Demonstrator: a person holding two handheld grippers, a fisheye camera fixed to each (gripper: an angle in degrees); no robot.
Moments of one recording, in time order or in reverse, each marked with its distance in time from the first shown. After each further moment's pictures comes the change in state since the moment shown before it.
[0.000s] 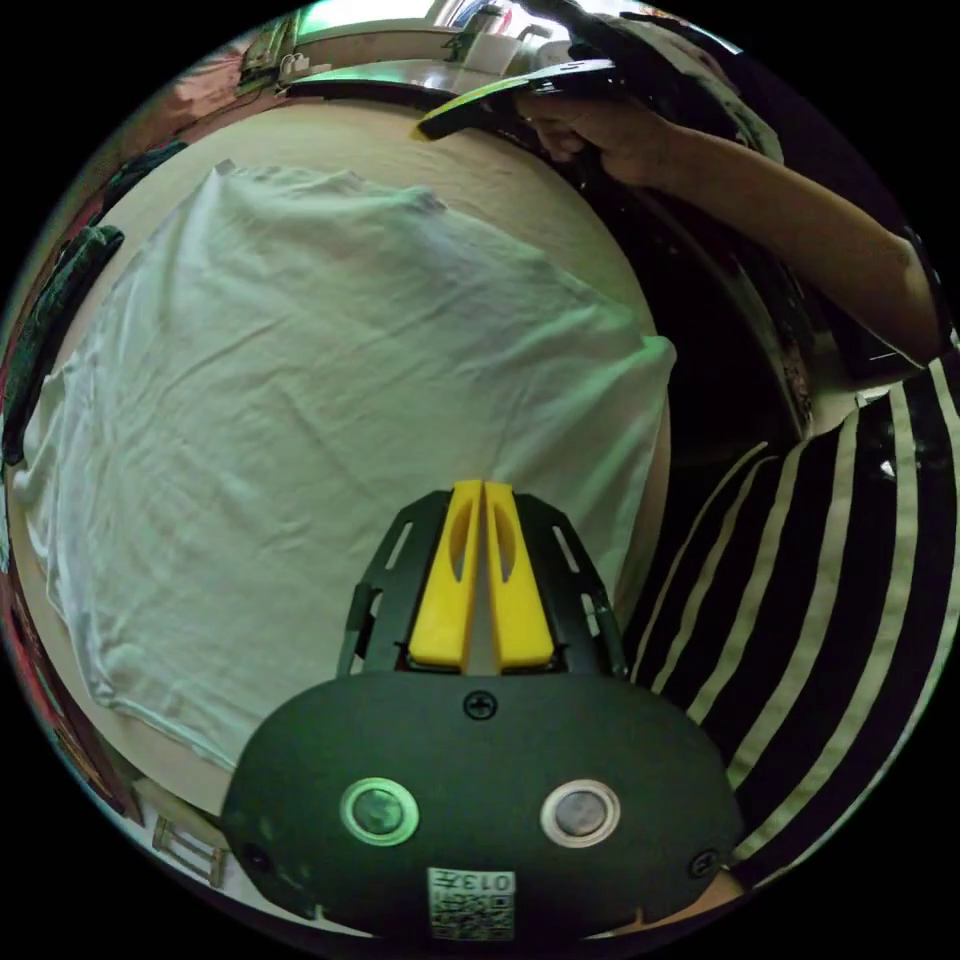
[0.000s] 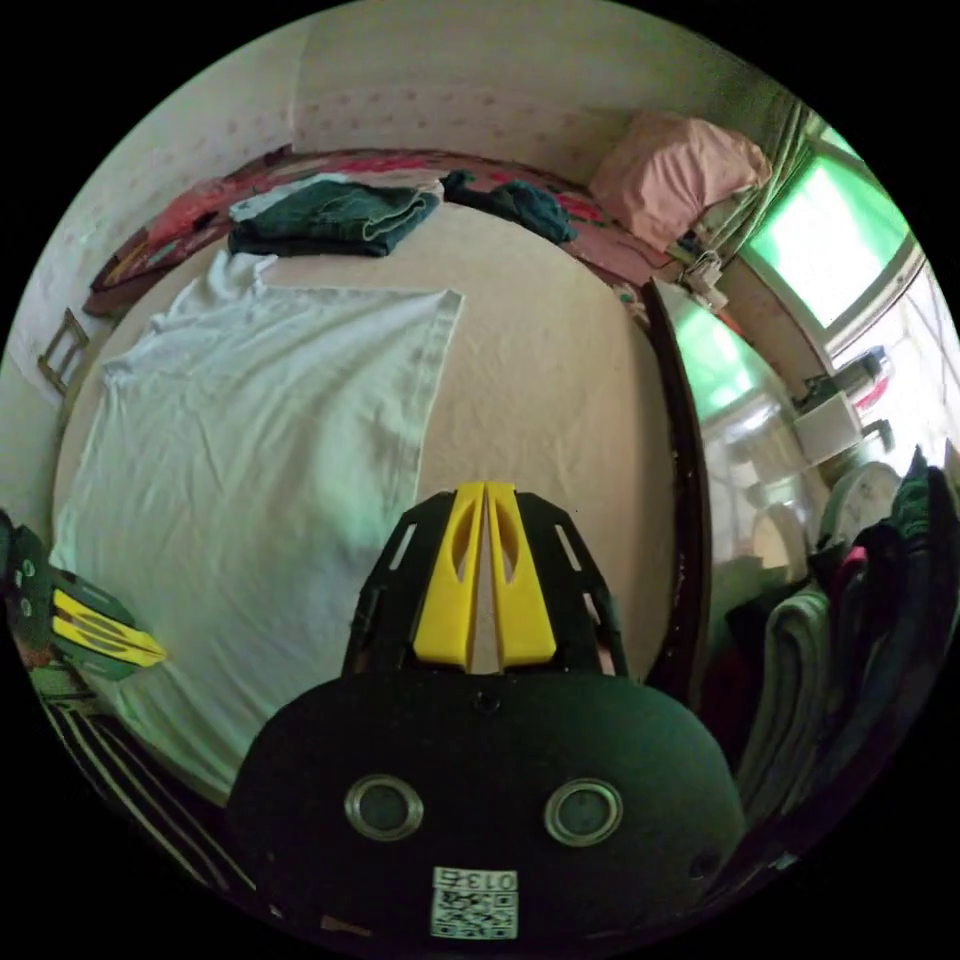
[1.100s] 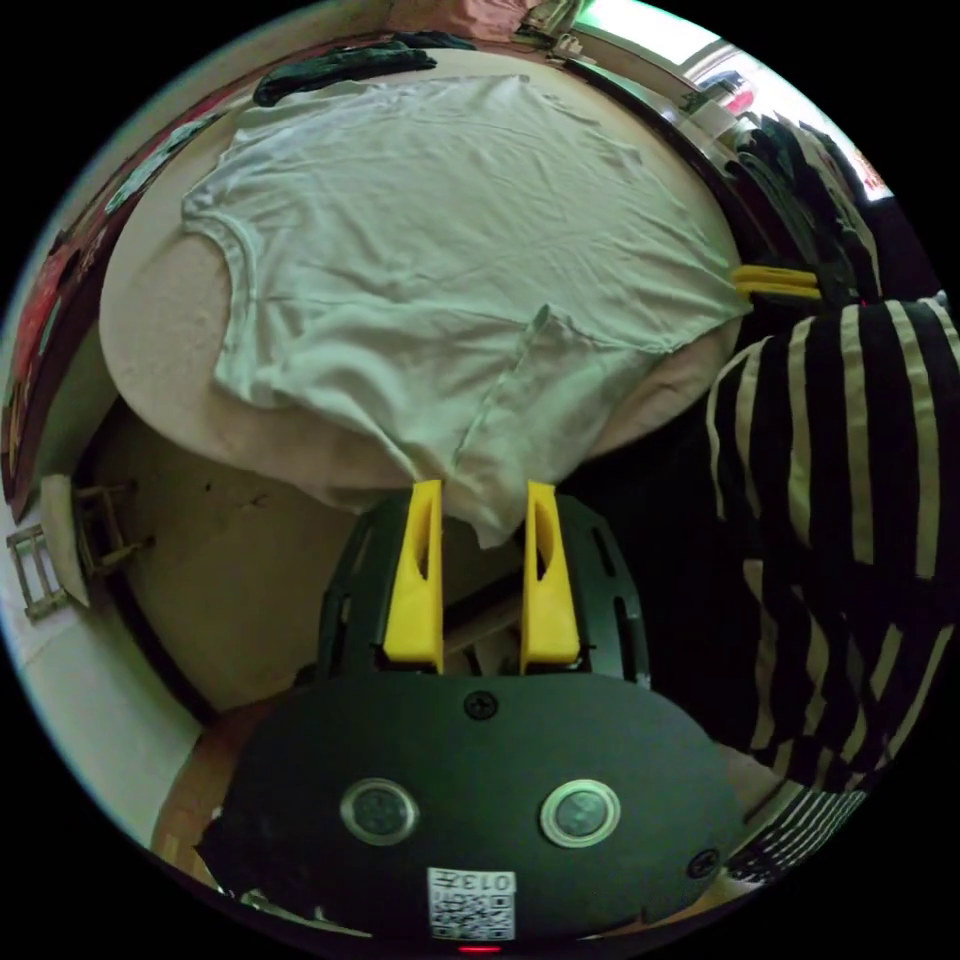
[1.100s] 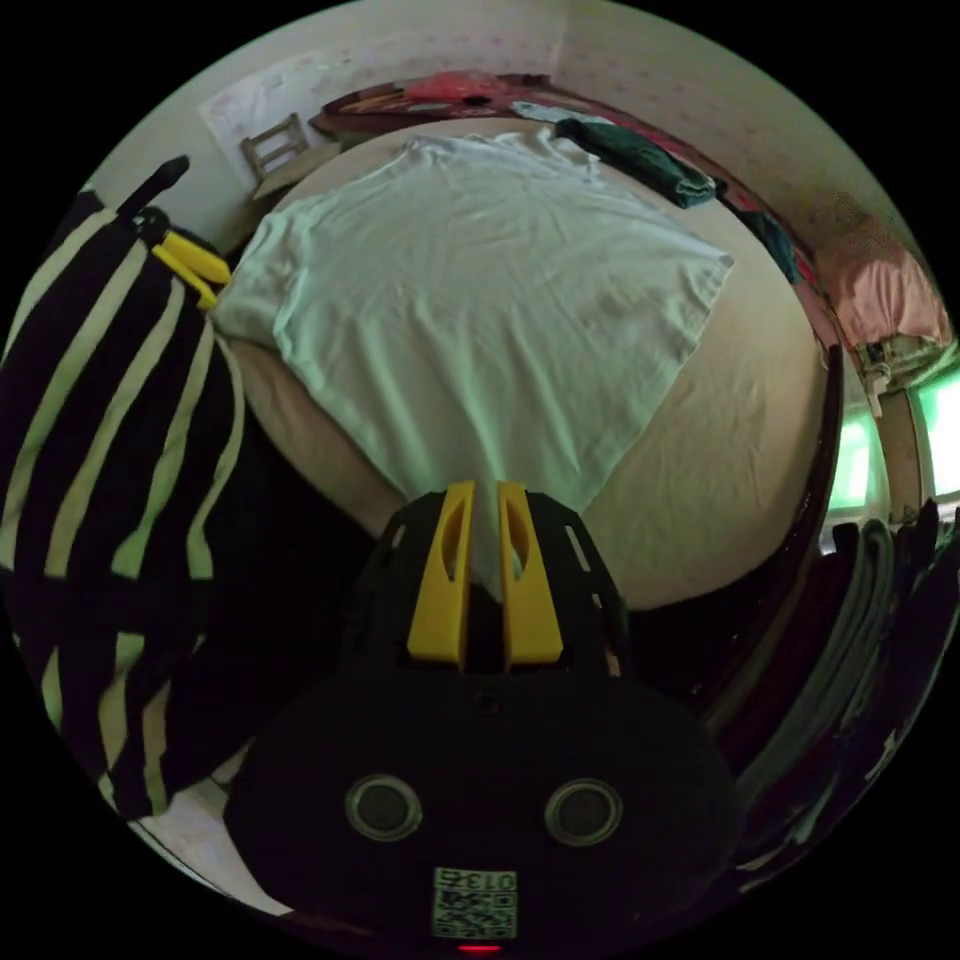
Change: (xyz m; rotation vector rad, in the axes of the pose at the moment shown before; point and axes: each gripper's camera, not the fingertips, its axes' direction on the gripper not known) left arm 0.080 0.275 0.000 0.021 -0.086 -0.546; right arm -0.063 0.175 -0.072 -0.141 -0.276 -0.533
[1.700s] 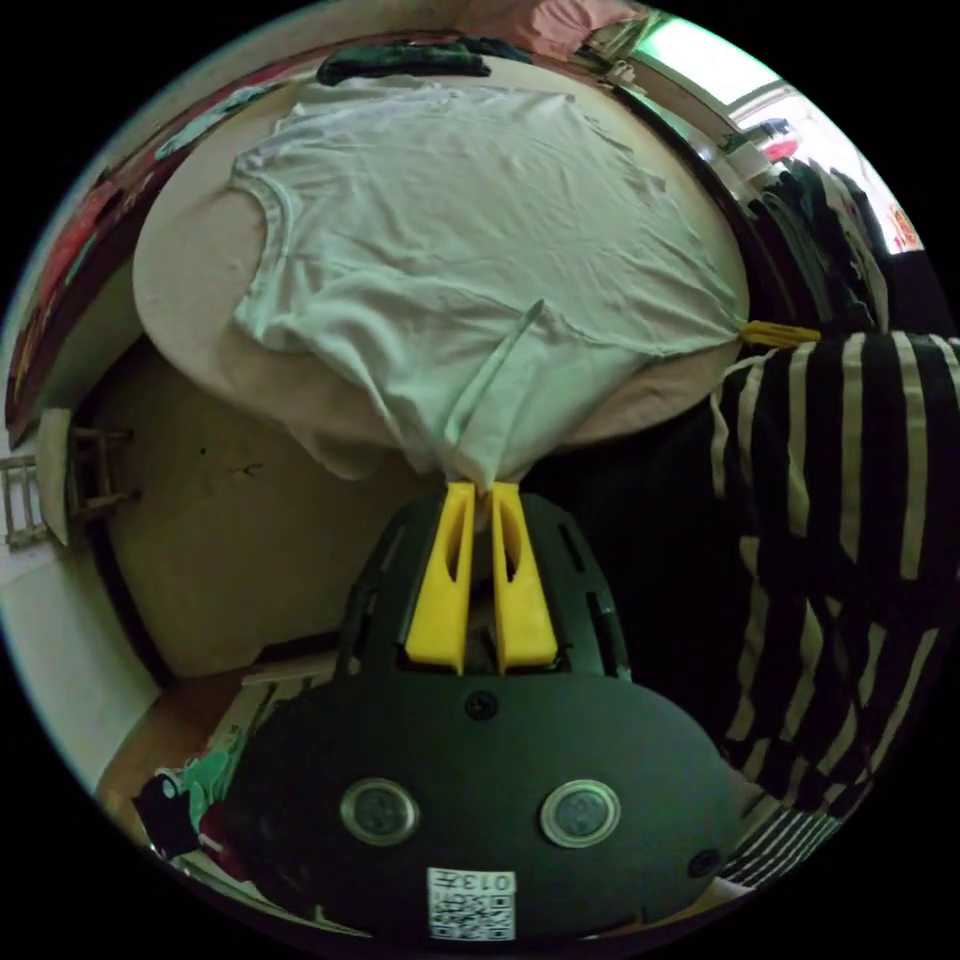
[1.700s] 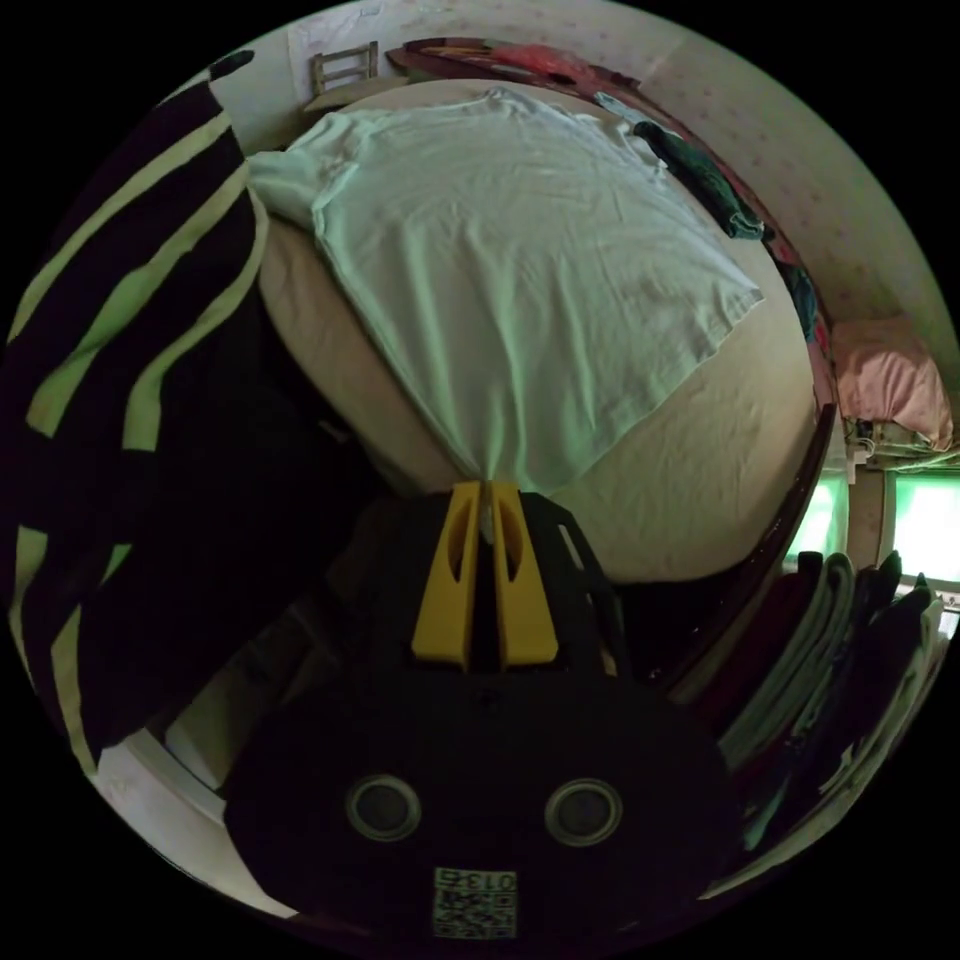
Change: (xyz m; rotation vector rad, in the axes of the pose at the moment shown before) left arm -0.005 0.075 -0.010 0.036 0.022 -0.157; right arm -0.025 0.028 0.003 -0.099 0.135 -0.208
